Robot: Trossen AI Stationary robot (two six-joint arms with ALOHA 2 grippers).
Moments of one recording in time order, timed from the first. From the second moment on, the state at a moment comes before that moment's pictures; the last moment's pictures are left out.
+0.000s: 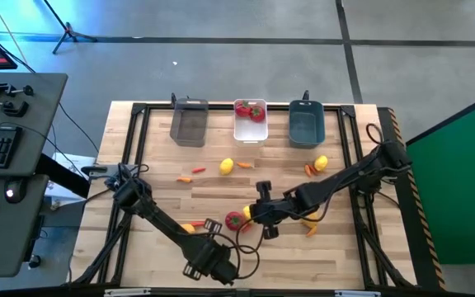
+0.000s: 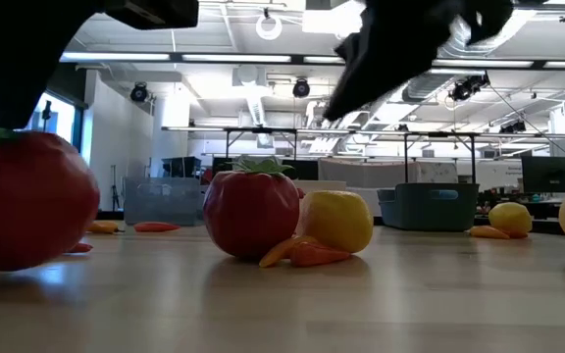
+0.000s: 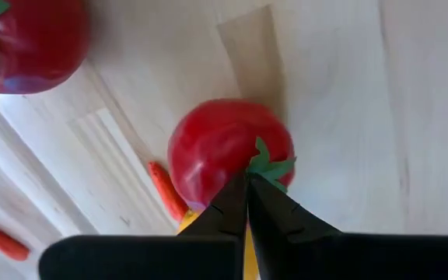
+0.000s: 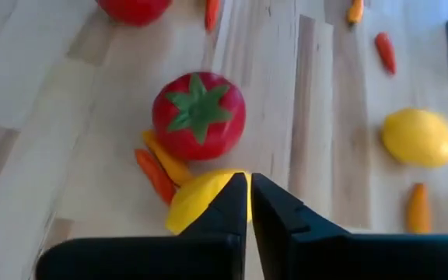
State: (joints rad) left arm -0.64 2.26 2.00 -1.48 -0.10 -0.25; right arm 0.39 1.73 1.18 -0.37 0.31 0.04
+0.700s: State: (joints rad) left arm -0.52 2.18 1.96 -1.46 -0.13 -0.07; right arm 0.36 1.51 0.79 0.00 0.47 0.06
